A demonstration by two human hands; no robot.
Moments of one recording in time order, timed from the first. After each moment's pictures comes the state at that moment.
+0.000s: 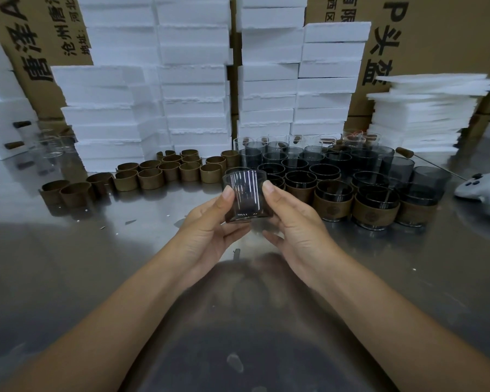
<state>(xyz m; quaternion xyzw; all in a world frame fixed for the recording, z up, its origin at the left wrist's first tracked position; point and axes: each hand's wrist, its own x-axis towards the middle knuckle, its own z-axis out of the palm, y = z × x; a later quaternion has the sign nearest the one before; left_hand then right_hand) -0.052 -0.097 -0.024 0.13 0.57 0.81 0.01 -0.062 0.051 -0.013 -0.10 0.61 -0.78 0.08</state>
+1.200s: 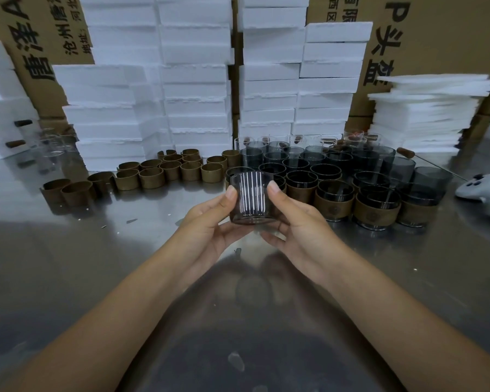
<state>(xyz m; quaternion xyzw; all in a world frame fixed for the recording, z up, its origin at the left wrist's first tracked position) -0.050 -0.097 -0.020 0.11 0.56 0.82 0.01 -0.069 0.059 -0.014 -0.13 0.61 -0.77 0.14</state>
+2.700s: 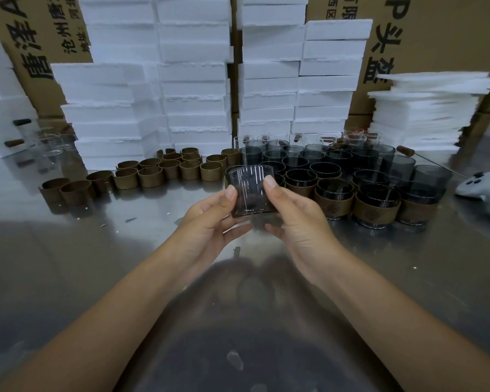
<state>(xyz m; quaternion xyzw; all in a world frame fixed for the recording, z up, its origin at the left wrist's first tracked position) -0.052 -0.098 -0.023 0.10 0.58 0.81 -0.01 -0.062 0.052 -0.010 -0.14 0.63 -0.76 0.06</state>
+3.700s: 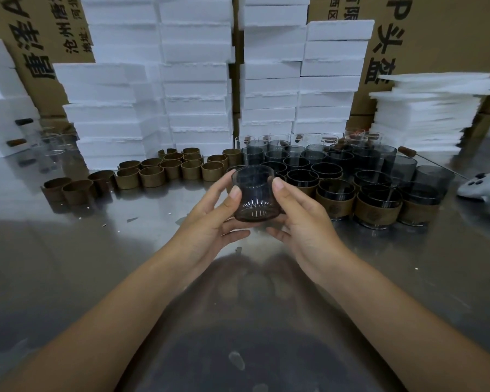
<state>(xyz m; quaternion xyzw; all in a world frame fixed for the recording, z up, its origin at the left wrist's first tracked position) -0.052 -0.100 -0.024 0.12 0.65 0.75 -0.02 -0.070 0.056 -0.016 -0.13 0.62 -0.77 0.04</state>
